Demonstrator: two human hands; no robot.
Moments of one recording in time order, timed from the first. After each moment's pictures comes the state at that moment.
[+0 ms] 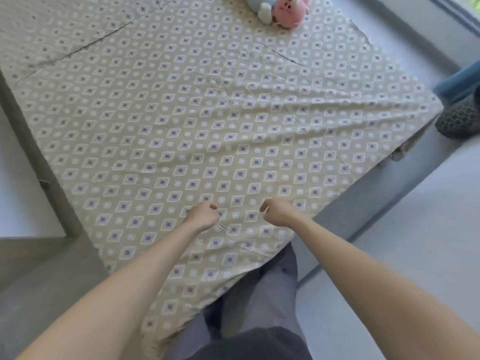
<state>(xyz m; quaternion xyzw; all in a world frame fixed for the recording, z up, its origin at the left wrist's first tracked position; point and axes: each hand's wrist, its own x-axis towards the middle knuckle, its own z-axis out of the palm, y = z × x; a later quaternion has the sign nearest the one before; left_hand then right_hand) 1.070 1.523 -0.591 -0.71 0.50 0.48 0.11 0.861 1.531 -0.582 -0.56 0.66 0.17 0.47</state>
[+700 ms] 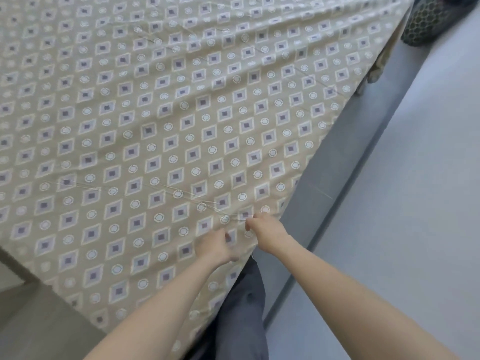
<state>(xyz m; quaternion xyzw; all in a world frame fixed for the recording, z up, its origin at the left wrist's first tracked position) 1.062 1.640 -0.754 -0.56 0.66 0.42 0.29 0.913 1.669 -0.750 -0.60 0.67 0.18 0.39</state>
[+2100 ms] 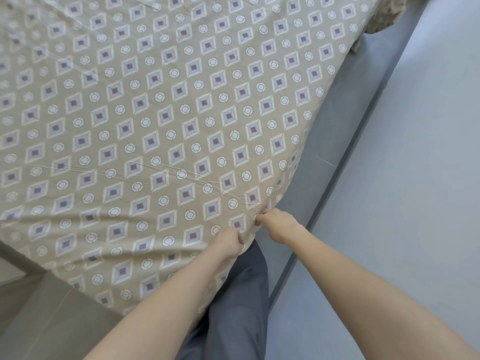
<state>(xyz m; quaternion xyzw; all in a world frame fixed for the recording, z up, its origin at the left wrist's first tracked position) 1.091 1.699 -0.816 -0.45 0.70 0.45 0.34 0.937 1.738 -0.788 -0.56 0.66 0.23 0.45</state>
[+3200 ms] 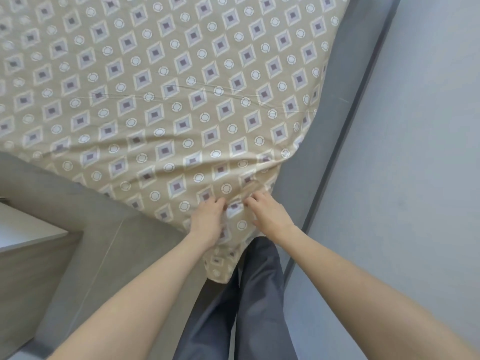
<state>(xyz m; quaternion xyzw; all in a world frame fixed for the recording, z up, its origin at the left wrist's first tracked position) 1.322 1.767 -0.798 -0.41 0.85 0.25 0.24 1.178 1.857 -0.803 -0.56 0.74 0.04 0.36</state>
